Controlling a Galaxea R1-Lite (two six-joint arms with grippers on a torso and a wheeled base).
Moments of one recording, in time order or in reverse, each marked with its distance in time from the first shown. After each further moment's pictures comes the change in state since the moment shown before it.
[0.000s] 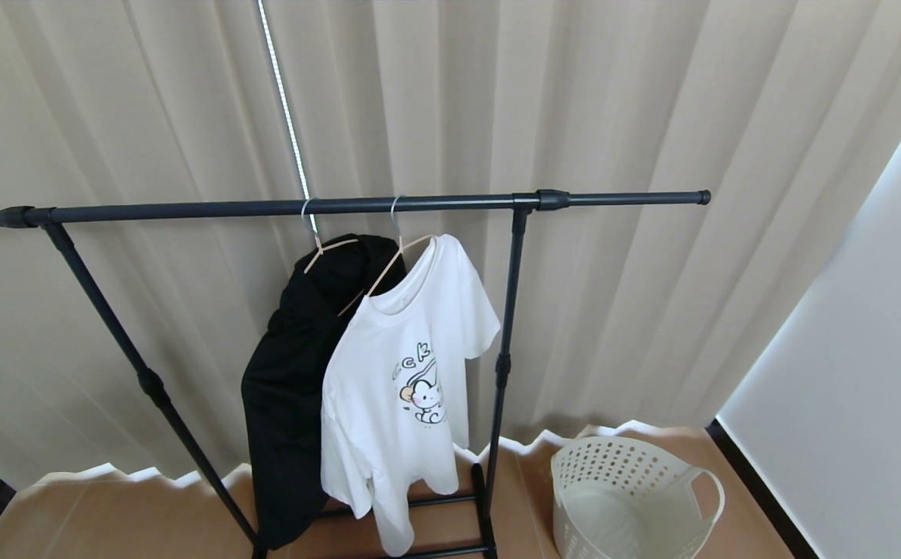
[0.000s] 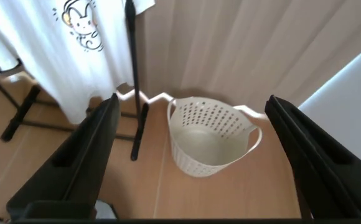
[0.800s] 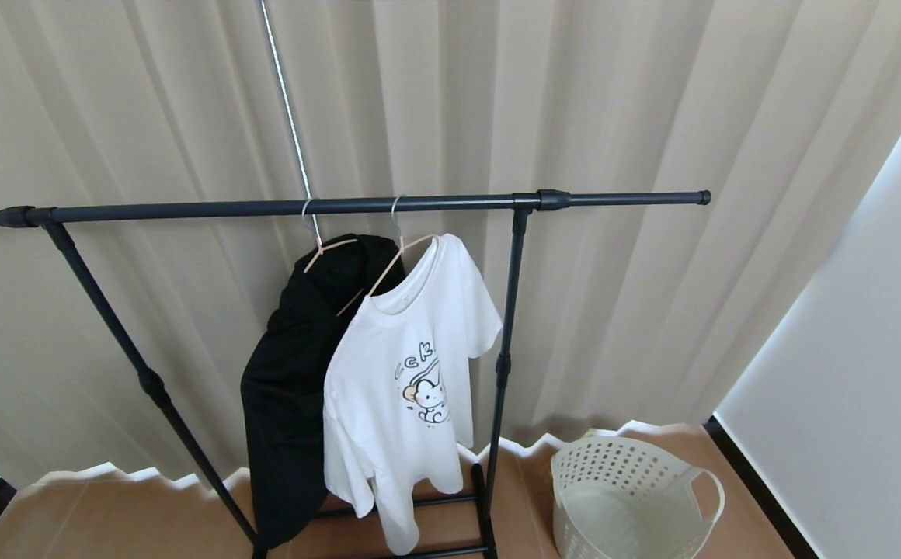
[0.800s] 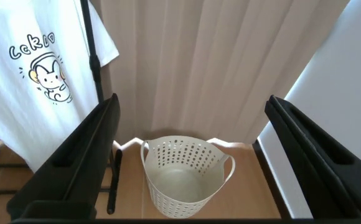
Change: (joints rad) left arm 0.233 -0.256 -0.003 0.014 -0.048 -0.107; right arm -0.032 -0.138 0.000 -0.001 -0.058 0.076
